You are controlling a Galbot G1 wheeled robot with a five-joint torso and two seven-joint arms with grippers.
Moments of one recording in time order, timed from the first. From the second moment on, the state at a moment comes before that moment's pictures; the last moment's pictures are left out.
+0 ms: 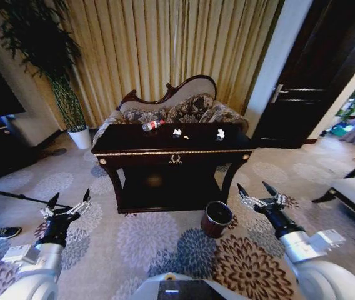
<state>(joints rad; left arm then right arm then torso) 1.91 -1.34 -0.97 -2.44 -0.49 0.09 -0.04 -1.87 1.30 0.98 2.46 0.57 -0.17 -0.17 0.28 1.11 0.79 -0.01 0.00</state>
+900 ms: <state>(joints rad) 1.91 -1.35 -0.97 -2.44 -0.49 0.08 -0.04 -1.88 1.30 0.95 2.46 0.54 -0.15 -0.17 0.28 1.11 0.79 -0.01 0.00</state>
